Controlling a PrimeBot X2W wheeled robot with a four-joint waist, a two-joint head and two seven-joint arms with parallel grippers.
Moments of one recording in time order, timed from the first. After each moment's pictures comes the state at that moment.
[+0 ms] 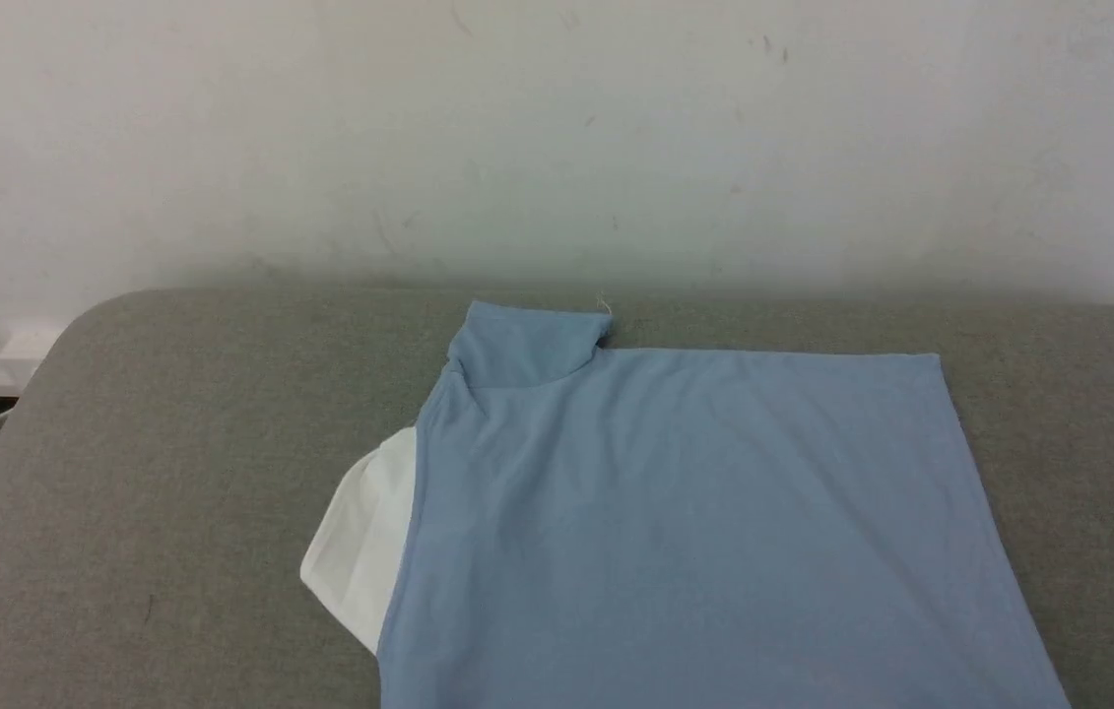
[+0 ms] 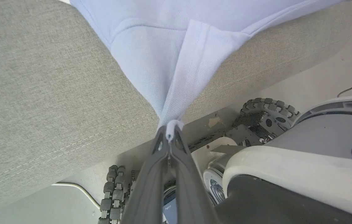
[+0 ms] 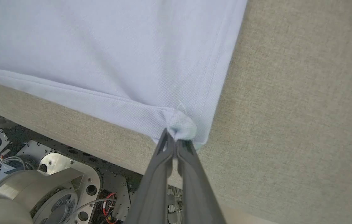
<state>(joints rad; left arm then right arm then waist) 0.32 0.96 -0.62 -0.47 -0.92 0.15 0.43 0.27 -0.69 0.13 -0.06 0.71 0.13 0.70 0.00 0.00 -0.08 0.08</state>
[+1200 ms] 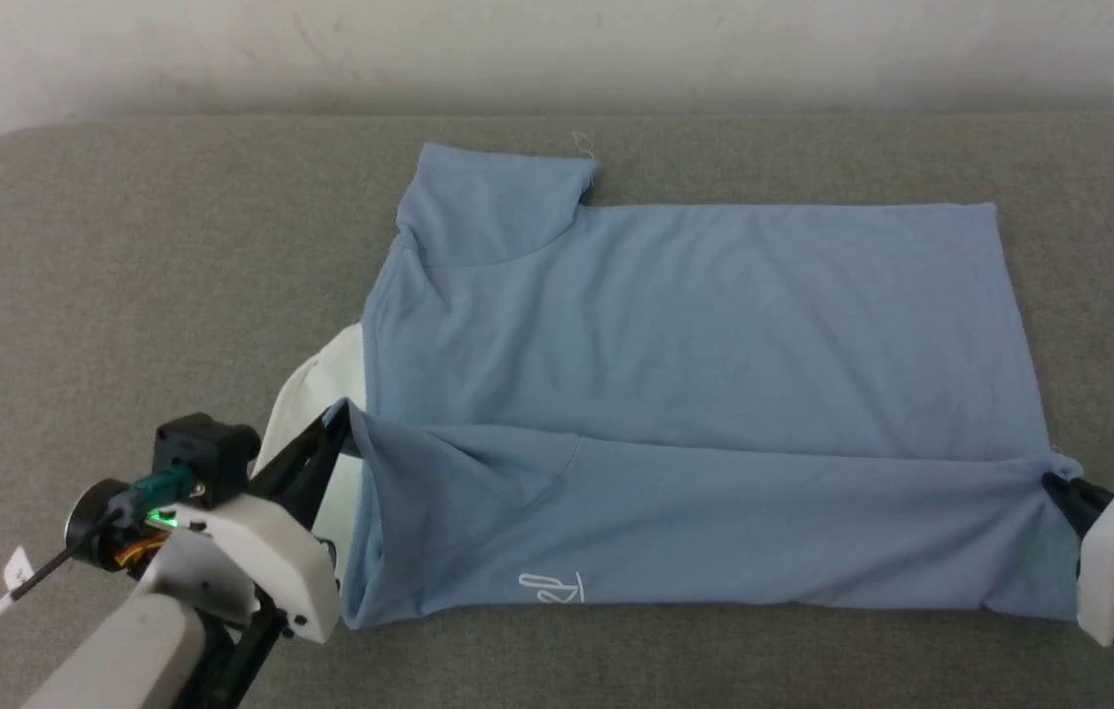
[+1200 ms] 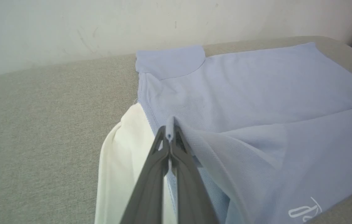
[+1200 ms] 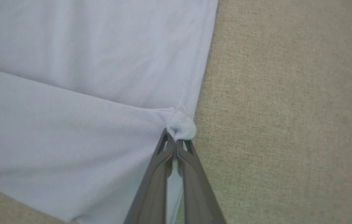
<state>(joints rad) -0.23 0.62 -0.53 -0.03 -0.65 0.11 0.05 -0.11 -0.53 0.08 0.13 0.48 0.13 0.46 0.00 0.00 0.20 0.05</state>
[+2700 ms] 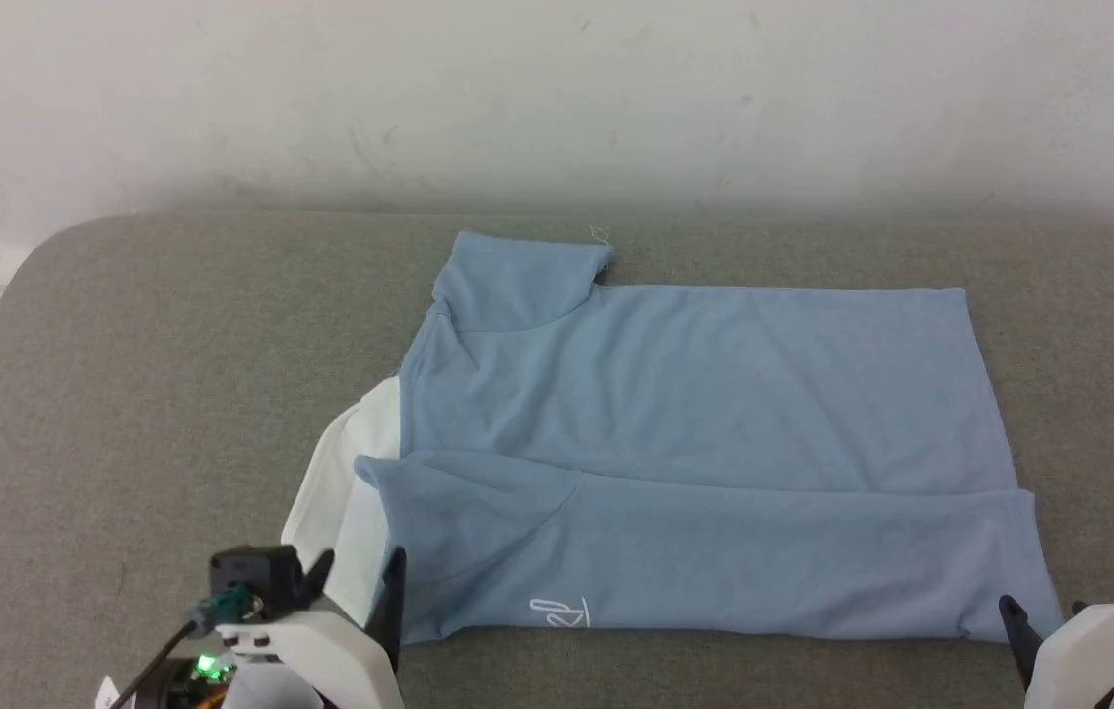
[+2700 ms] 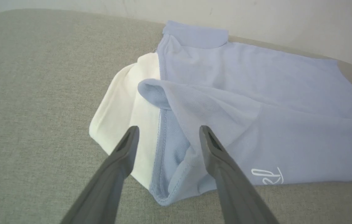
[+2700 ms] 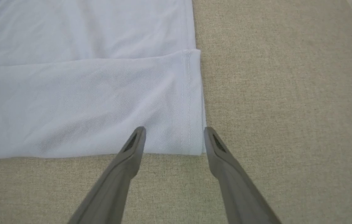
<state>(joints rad) -0.04 0.47 -0.54 -0.03 -0.69 0.37 0.07 0.13 -0.07 -0.26 -0.06 0.13 0.13 0.60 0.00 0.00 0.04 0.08</state>
